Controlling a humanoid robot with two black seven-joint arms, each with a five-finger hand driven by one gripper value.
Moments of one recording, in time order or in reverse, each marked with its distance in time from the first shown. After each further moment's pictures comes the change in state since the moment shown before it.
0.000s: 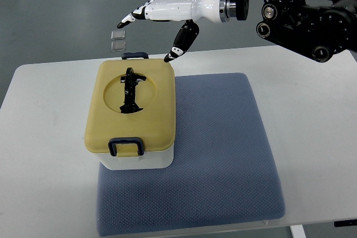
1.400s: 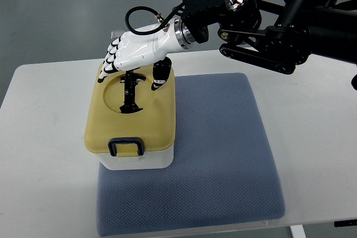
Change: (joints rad) left arm 0.000 0.000 0.000 0.000 0.000 0.001 0.000; right arm 0.073 0.166 -0.118 -0.038 -0.306 -0.053 0.056
